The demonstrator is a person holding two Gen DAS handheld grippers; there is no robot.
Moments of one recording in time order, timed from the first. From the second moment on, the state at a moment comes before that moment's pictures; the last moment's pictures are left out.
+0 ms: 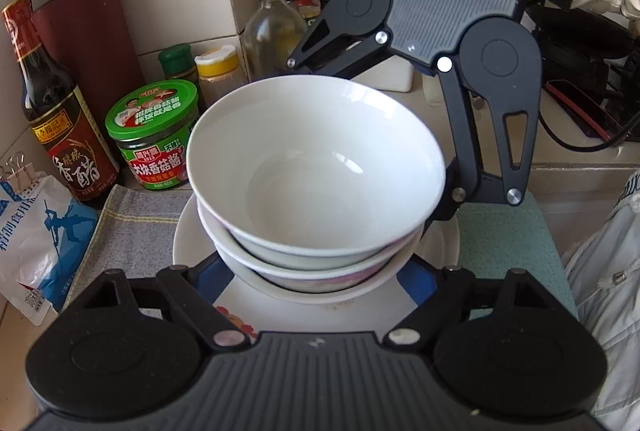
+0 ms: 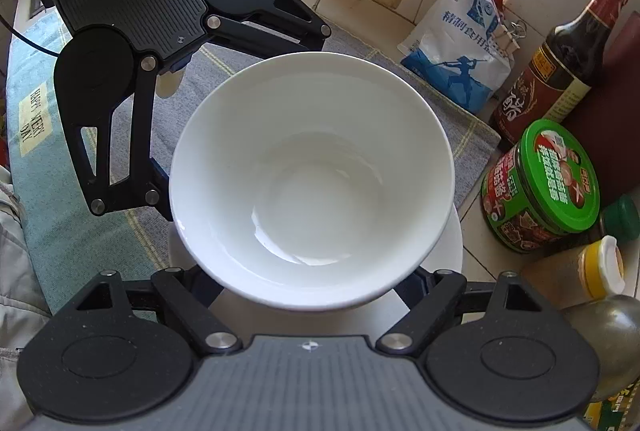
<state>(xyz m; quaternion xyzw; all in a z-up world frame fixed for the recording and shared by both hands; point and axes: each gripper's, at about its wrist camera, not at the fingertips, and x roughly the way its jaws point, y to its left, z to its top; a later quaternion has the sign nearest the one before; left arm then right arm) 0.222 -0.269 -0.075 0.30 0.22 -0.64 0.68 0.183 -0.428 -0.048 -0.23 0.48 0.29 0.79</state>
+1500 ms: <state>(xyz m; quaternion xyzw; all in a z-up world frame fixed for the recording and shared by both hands) 0.109 -0.134 0.008 0.16 0.21 -0.36 0.89 0.034 -0.326 0.043 0.05 0.36 -0.19 0.91</state>
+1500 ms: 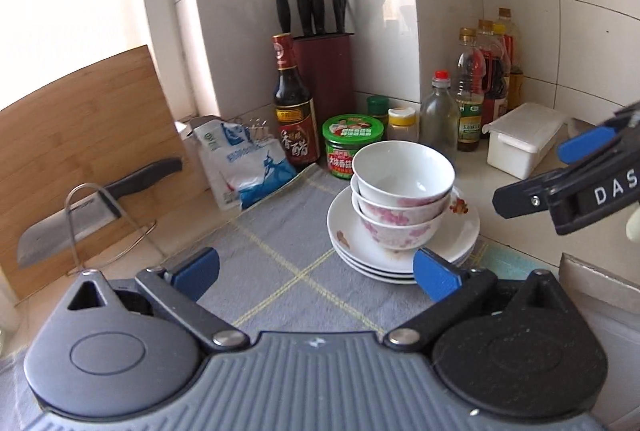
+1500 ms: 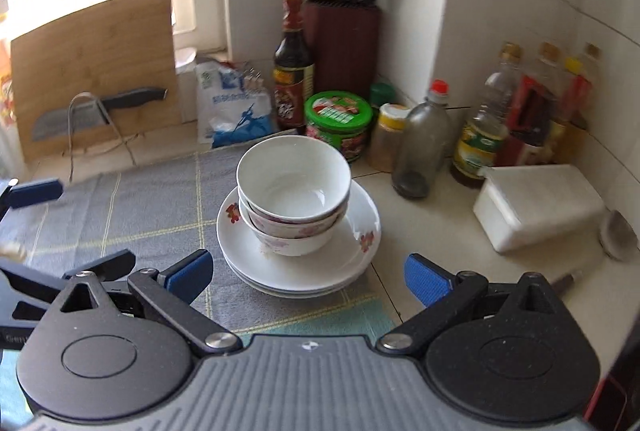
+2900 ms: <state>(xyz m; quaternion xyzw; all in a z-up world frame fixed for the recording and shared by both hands) 0.093 -0.100 0.040 0.09 0.24 -0.32 0.91 0.010 -0.286 0.061 0.07 0.32 -0.25 0.91</state>
